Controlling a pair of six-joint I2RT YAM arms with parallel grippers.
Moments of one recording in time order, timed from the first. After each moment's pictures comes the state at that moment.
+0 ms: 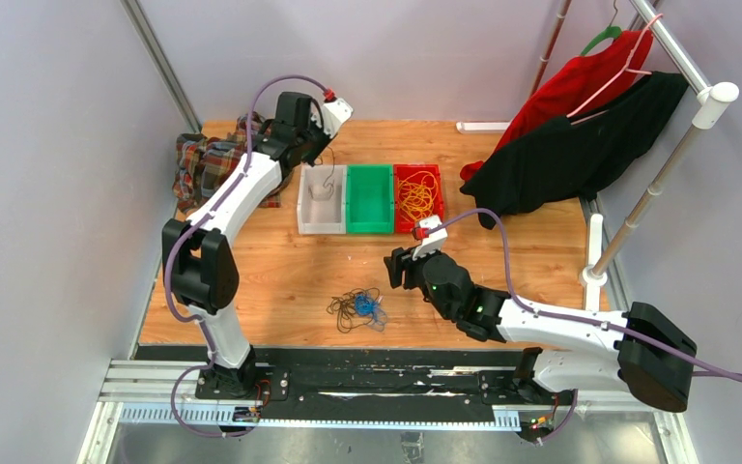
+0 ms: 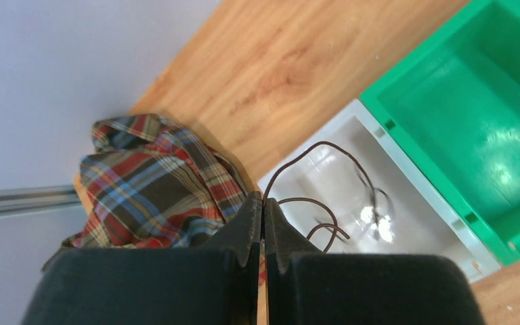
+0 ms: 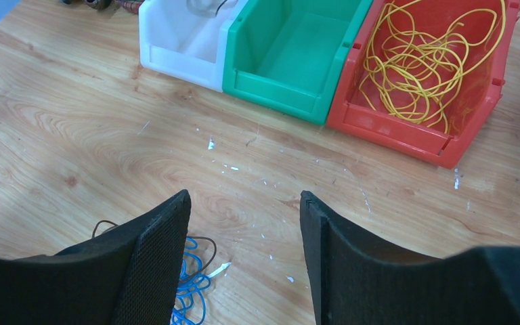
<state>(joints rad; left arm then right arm) -0.31 1.80 1.62 -0.44 -0.01 0.55 1.07 1.15 0.54 0.33 0.53 0.29</state>
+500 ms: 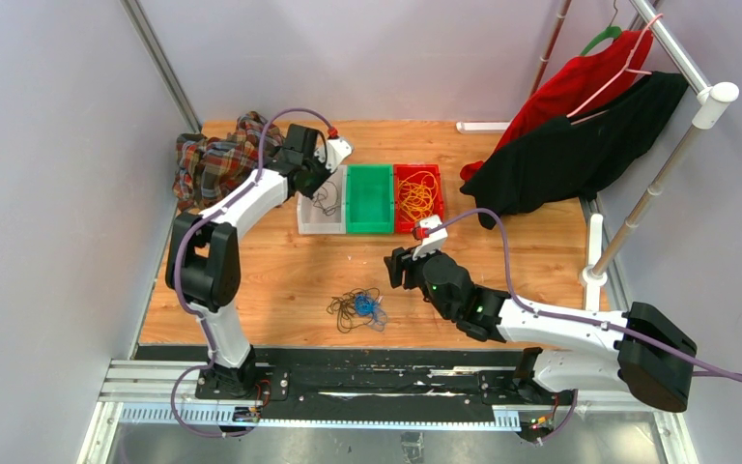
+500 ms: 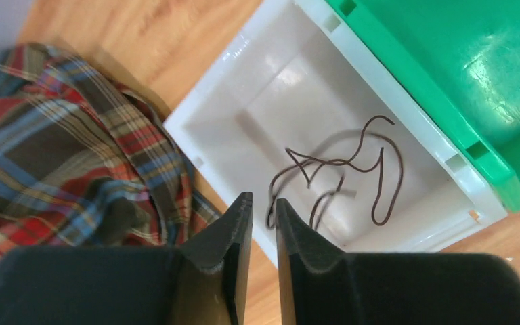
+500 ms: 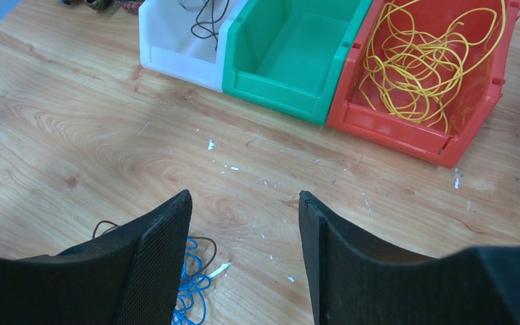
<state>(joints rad) -0.31 1.80 1.42 -0.40 -0.02 0.56 1.07 1.15 0.54 0.33 0.53 0.30</state>
